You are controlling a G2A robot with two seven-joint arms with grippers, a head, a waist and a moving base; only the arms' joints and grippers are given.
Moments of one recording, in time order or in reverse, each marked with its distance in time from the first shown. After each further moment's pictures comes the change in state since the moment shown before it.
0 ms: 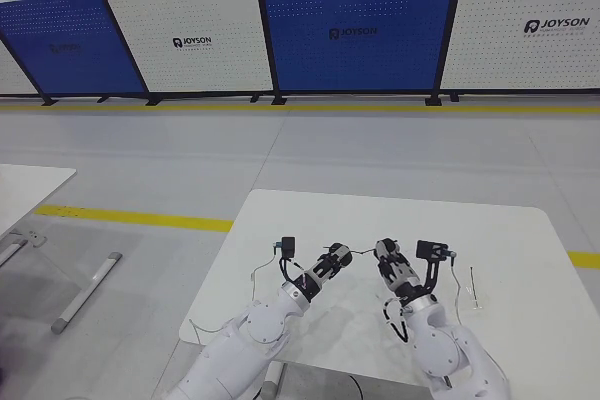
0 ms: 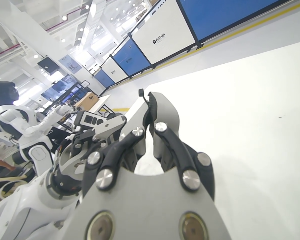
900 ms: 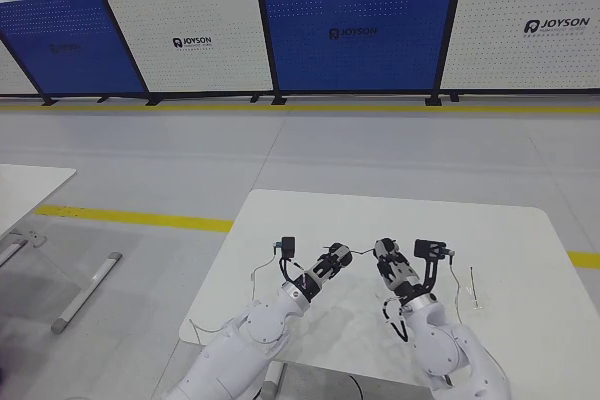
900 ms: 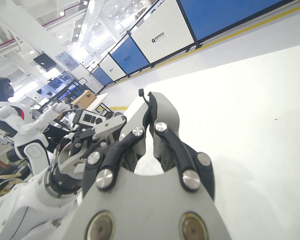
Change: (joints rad) left arm 0.000 0.000 0.000 0.000 0.000 0.000 0.000; right arm 0.012 -0.003 -0.008 0.005 -0.020 0.012 0.018
